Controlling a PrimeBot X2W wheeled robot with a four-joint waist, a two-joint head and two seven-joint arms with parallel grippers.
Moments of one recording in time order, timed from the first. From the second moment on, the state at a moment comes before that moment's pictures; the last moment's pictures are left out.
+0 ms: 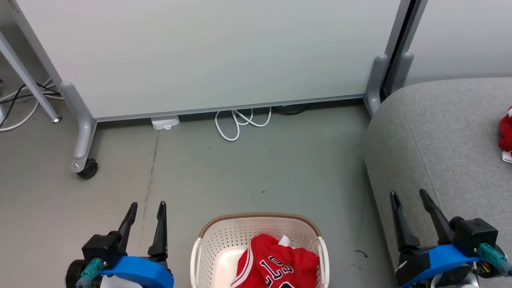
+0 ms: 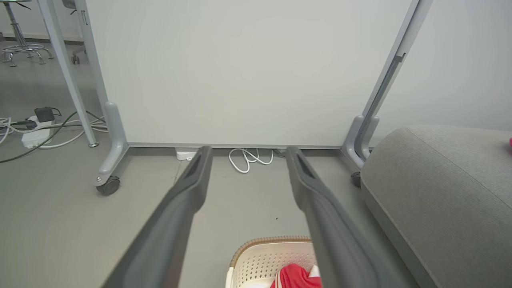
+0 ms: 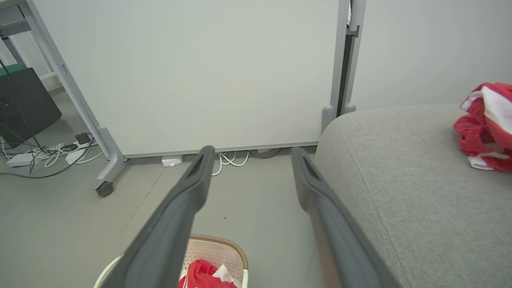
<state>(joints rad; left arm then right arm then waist) -0.10 0.13 -0.14 0.43 -0.31 -0.13 -0.26 -0.03 -0.05 -0.05 0.16 0.15 0.13 -0.11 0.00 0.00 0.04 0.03</state>
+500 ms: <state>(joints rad) -0.11 0.14 -0.16 0.43 -0.32 -0.13 -0.26 -0.05 -0.05 -0.01 0.15 0.16 0.13 -0.11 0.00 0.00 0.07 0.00</state>
